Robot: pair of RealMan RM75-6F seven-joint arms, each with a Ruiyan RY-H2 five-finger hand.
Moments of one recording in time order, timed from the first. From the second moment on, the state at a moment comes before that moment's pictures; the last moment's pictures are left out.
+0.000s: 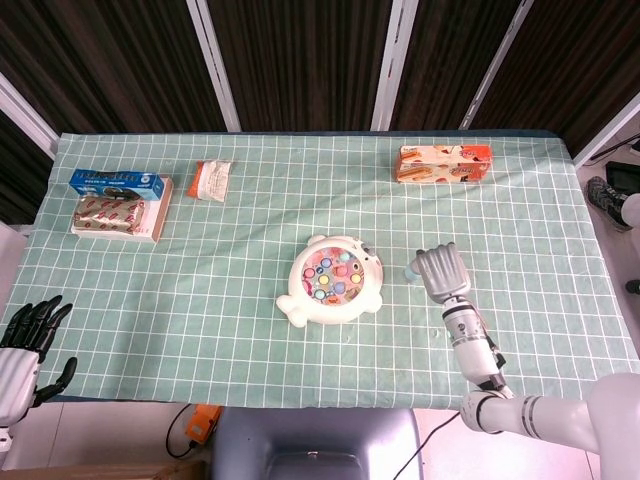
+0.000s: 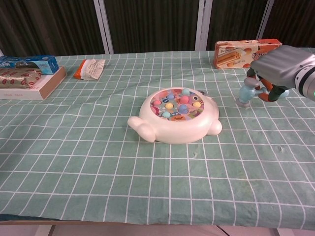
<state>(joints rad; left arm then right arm) -0.08 -1.09 0.01 -1.53 1.66 1.58 -0.12 0.80 -1.55 0.02 -1.39 -0.81 1.21 -0.93</state>
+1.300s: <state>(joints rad) -0.08 -1.09 0.01 -1.53 1.65 1.57 -0.12 0.75 -1.65 0.11 -1.21 -0.83 1.07 -0.90</state>
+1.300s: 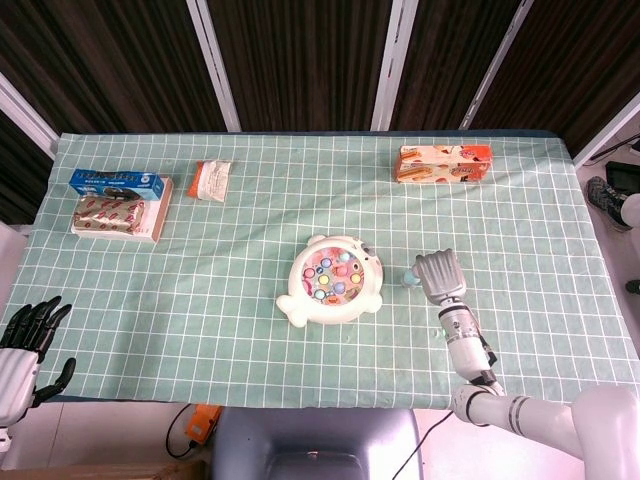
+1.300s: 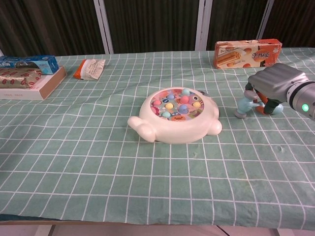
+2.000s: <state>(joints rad) -0.08 -1.09 0.01 -1.54 1.65 1.56 -0.11 0.73 -1.64 0.12 -1.21 -0.83 1.05 -0.89</state>
